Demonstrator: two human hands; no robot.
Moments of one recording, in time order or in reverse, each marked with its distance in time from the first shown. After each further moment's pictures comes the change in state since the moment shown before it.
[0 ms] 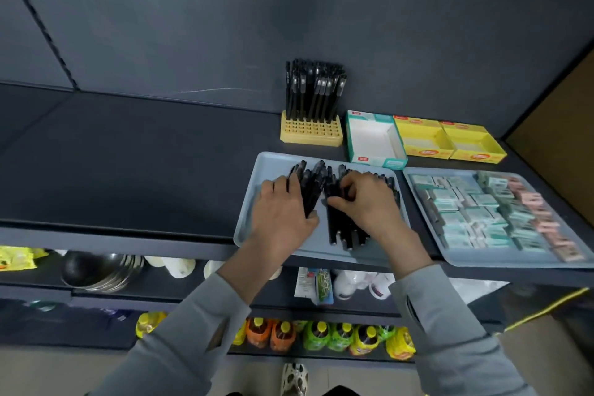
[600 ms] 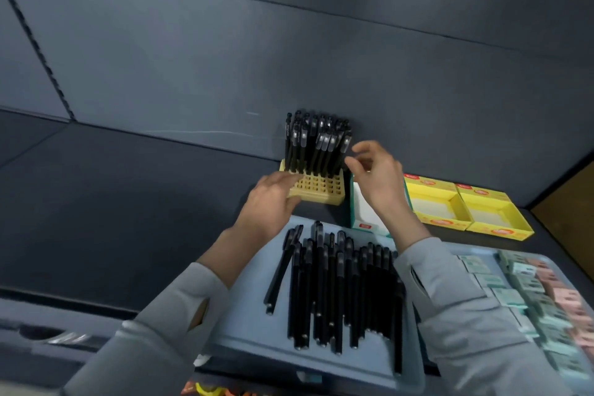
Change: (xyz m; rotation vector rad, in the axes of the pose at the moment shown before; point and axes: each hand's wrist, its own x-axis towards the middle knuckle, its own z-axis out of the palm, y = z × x) left_hand 0.125 -0.034 -0.014 -0.425 0.150 0.072; right_hand 0.157 0.004 -0.042 0.340 0.304 -0.099
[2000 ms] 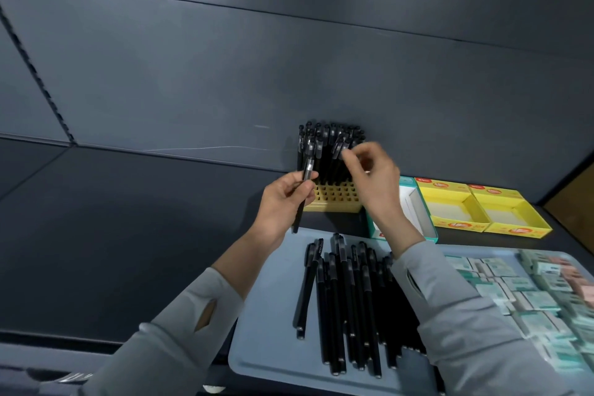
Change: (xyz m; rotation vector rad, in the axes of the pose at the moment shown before) left_hand 0.020 -0.001 -0.006 -1.185 0.051 -0.317; right_hand 0.004 -0.015 0.038 0.124 0.184 -0.085
